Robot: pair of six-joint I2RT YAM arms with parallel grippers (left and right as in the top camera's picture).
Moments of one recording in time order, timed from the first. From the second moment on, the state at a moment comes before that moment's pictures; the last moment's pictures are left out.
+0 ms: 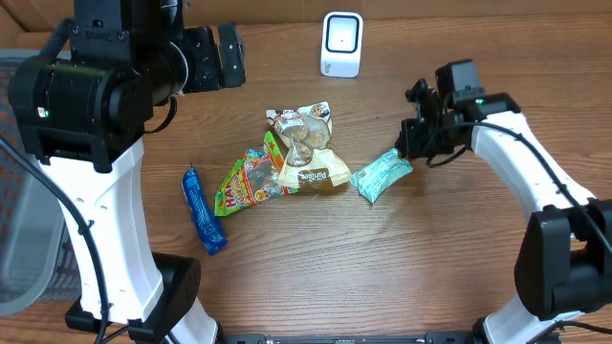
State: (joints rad) left arm -0.18 1.85 2.77 -1.69 -0.01 -0.26; right arm 0.17 1.81 1.32 -0.78 -0.42 0.09
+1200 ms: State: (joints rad) left arm -0.18 1.85 2.77 -1.69 -0.01 -0.26; right arm 0.12 1.78 1.28 -0.66 -0.60 0.13
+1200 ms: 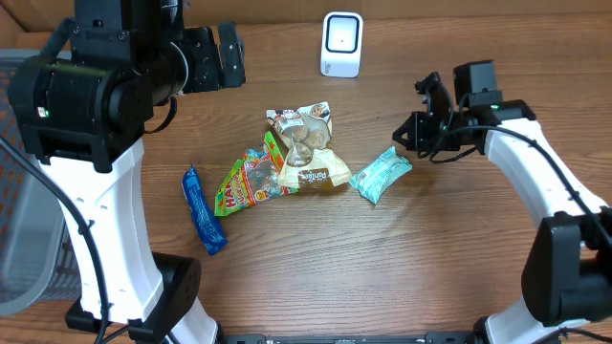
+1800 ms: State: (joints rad) left arm -0.18 1.85 2.77 -1.69 -0.01 -0.26; right arm 0.12 1.98 1.23 -0.68 -0.61 0.11
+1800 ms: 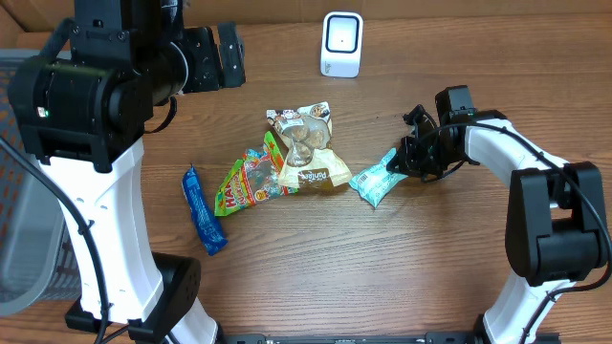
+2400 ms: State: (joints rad) left arm -0.18 1.85 2.77 -1.69 -0.01 -0.26; right arm -0.05 1.99 1.37 -0.95 -0.51 0.09
